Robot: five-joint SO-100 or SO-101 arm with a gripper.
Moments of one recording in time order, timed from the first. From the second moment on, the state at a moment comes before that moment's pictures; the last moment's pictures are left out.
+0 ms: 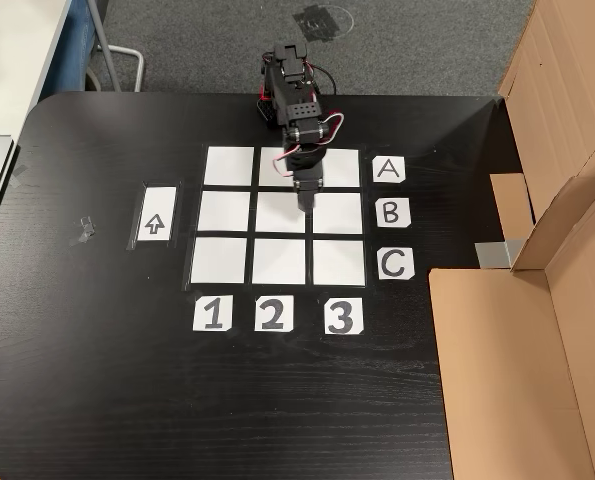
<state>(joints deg) -17.8 64.5 63.3 90.6 4.0</state>
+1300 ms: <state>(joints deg) -29.7 62.2 66.8 86.2 7.1</state>
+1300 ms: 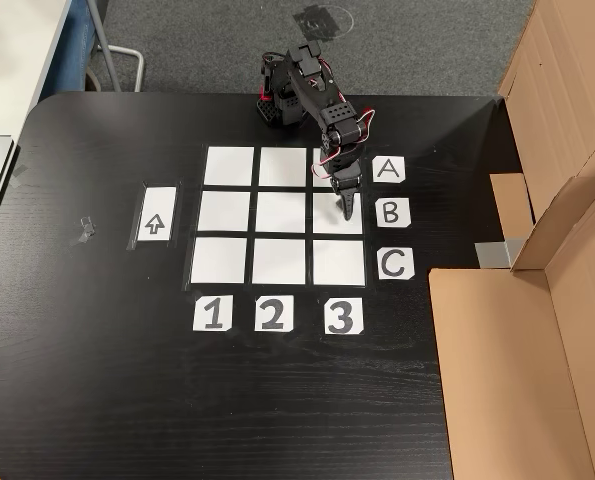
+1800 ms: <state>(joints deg) -26.7 64.0 66.0 85.9 7.0</state>
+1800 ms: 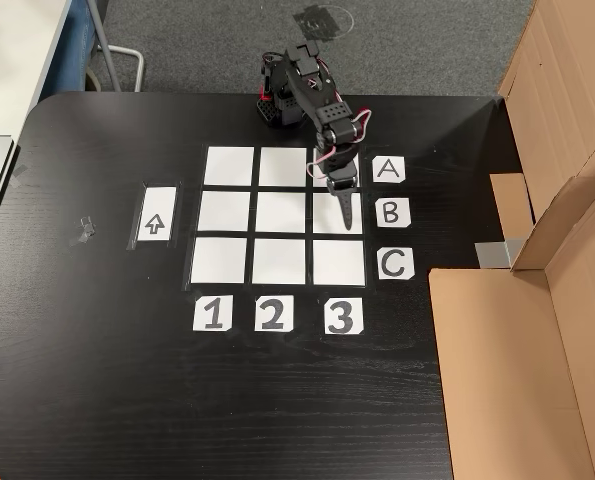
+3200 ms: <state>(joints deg) 27.6 80.0 64.5 83.3 -17.8</state>
